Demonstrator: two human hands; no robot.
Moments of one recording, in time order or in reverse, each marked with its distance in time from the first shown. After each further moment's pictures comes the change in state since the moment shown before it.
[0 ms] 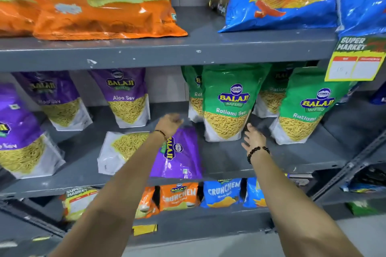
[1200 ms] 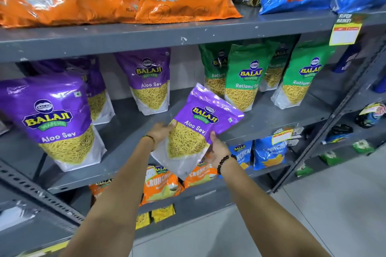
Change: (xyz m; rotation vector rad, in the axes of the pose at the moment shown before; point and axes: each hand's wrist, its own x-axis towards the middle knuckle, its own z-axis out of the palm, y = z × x) left_hand -0.087 -0.136 -0.088 -0.395 -0.269 -0.116; right_hand -0.162 0.174 0.123 0.066 -0.181 0.226
